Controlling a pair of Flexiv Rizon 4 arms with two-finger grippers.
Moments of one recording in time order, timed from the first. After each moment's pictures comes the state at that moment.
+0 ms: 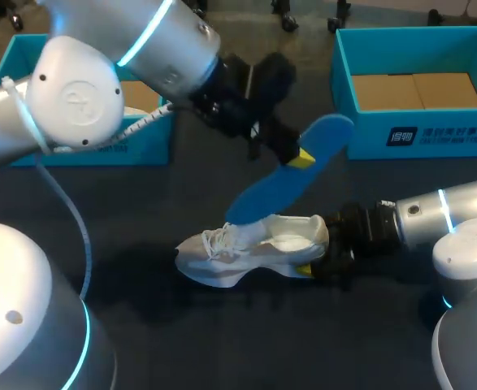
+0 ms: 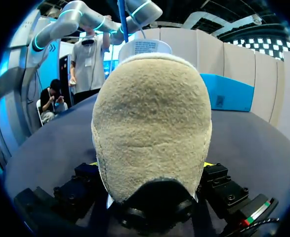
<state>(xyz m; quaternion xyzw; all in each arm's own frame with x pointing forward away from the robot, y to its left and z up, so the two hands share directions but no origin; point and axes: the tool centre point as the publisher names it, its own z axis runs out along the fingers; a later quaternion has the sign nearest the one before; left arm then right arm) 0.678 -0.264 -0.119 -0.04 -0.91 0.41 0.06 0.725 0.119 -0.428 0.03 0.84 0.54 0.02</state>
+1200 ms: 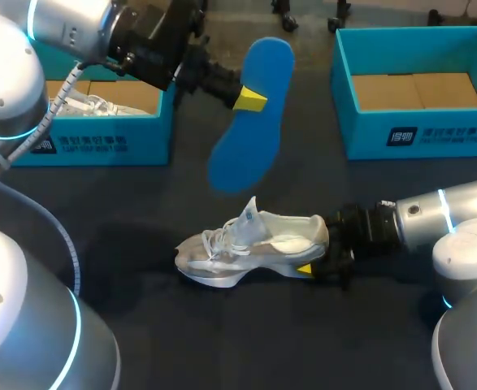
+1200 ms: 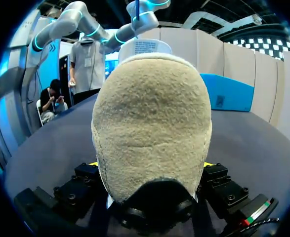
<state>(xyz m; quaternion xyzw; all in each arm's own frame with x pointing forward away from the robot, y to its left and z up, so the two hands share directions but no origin) 0.696 -0.202 -0.037 -0.05 -0.83 0.55 0.11 0.725 0.119 -0.428 0.03 0.84 0.54 0.02</state>
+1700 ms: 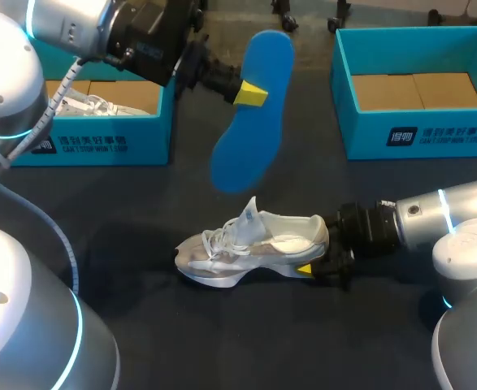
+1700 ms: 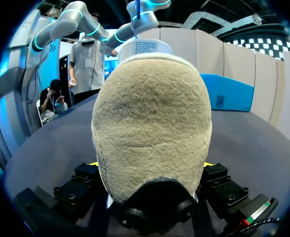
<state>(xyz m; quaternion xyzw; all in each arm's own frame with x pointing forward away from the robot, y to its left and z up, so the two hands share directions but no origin) 0.698 -0.204 -0.027 -0.03 -0.82 0.56 0.12 0.725 0.119 -0.428 0.03 0.84 0.54 0.02</state>
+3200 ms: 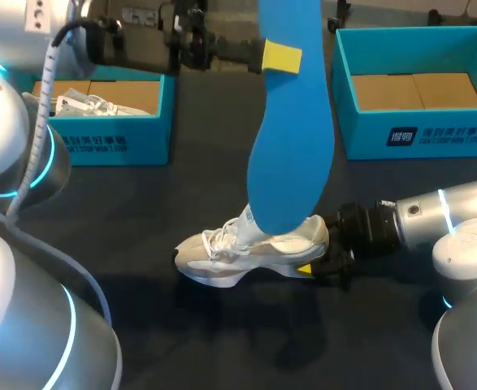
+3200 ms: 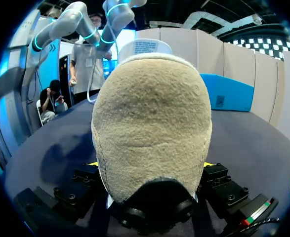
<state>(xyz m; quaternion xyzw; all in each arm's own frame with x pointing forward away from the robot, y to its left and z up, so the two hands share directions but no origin) 0.601 -0.229 0.087 0.21 -0.70 0.61 0.29 0.725 0.119 -0.428 0.03 0.84 0.54 0.02</state>
